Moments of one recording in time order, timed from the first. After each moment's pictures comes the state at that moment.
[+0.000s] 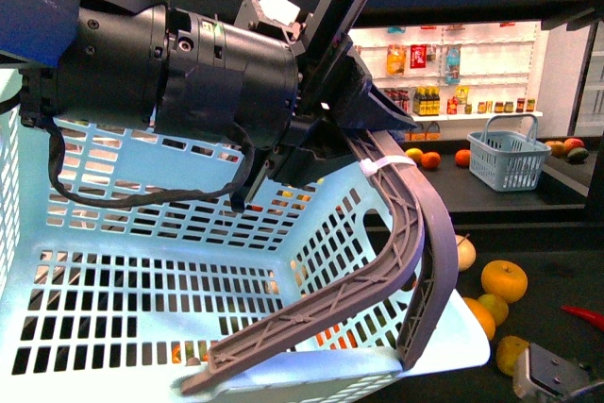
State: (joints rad) left arm -0.45 1.72 1.21 0.21 0.68 -0.75; right arm -0.18 2.38 1.08 0.24 -0.75 -1.08
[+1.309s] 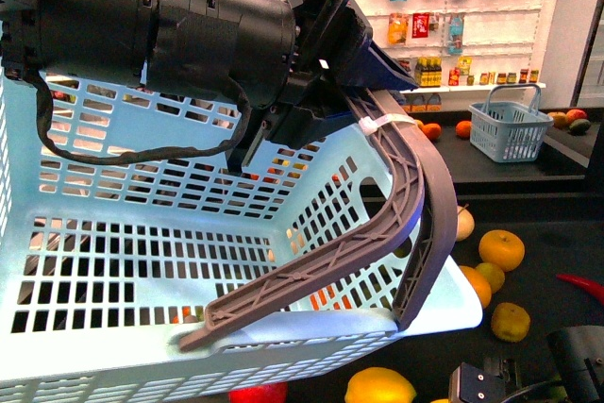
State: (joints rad) left arm -0.45 1.72 1.21 0.21 0.68 -0.75; right arm -0.10 2.79 1.41 0.37 -0.70 -1.15
